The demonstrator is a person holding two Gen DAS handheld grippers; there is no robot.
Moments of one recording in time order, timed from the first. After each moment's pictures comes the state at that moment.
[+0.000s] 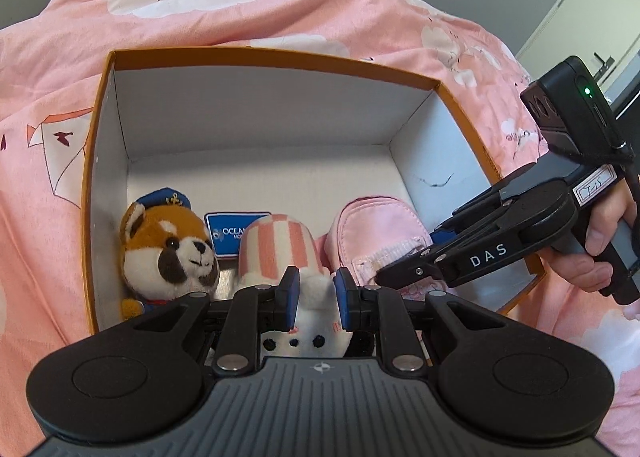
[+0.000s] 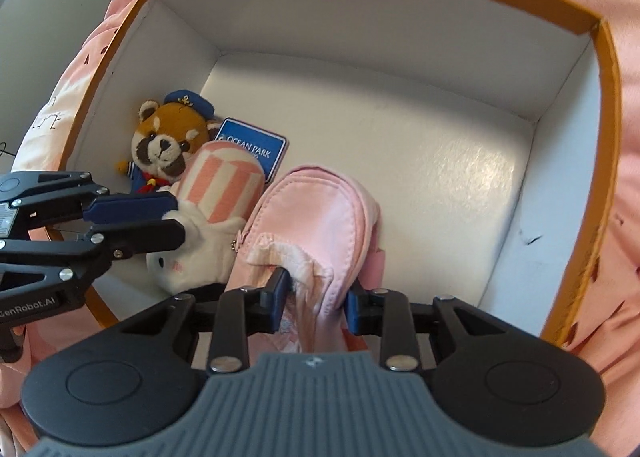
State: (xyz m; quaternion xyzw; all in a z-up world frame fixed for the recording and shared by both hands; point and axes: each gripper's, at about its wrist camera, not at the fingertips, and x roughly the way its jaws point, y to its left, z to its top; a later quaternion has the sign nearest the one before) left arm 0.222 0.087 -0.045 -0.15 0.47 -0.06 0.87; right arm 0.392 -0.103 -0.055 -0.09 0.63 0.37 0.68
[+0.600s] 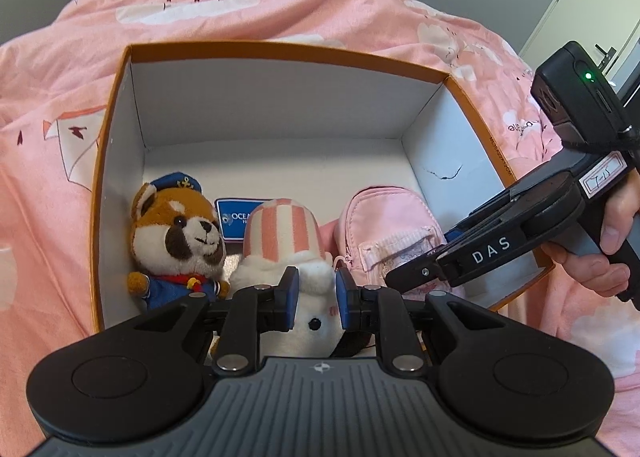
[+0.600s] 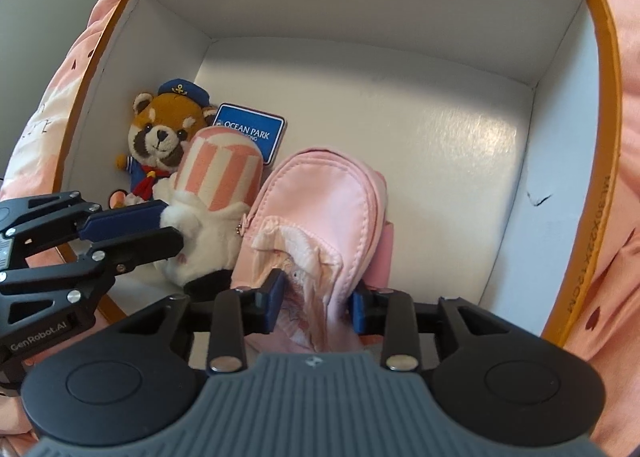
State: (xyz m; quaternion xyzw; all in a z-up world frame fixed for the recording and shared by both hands) left arm 0.201 0.074 -0.047 -0.13 0.46 -0.05 0.88; right arm 0.365 -0.102 -0.049 -0.07 0.64 0.32 0.70
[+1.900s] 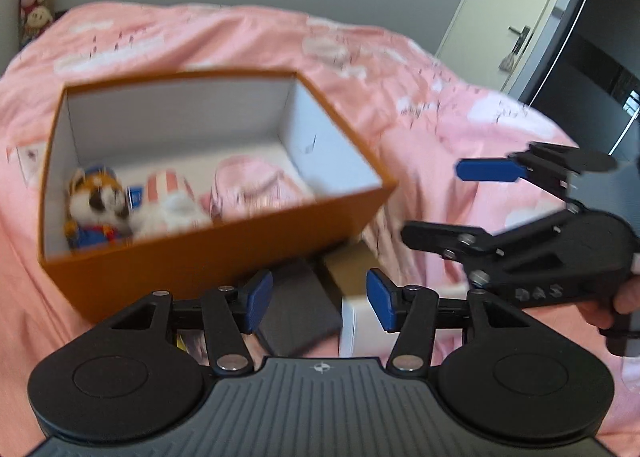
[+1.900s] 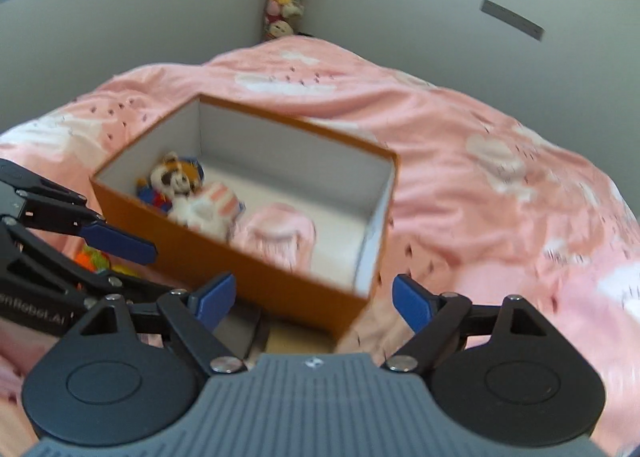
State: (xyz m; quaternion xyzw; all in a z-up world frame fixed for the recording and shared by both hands) left arm 0.111 0.009 -0.020 -0.09 0.41 -0.15 0.90; right arm 0.155 -0.168 0.040 -0.18 0.32 0.20 0.91
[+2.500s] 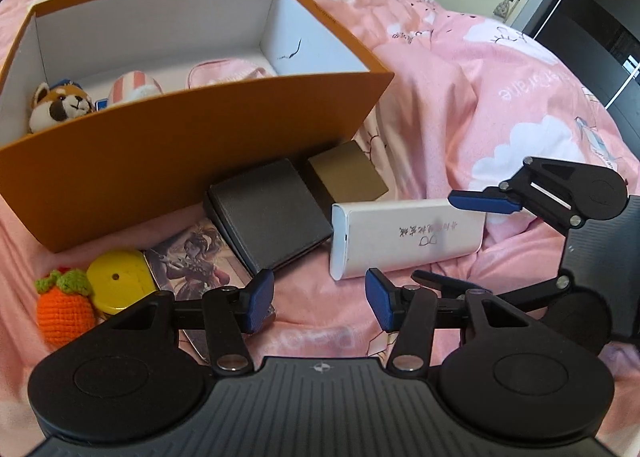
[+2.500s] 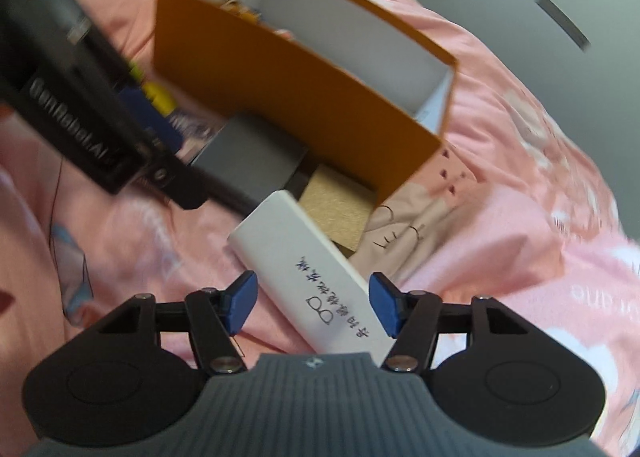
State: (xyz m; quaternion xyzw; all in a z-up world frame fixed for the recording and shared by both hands) left arm 0.099 -0.004 -0.064 -0.08 0.48 -0.17 0.86; right arm 0.094 -0.161 -0.045 -0.33 0.37 0.21 0.84
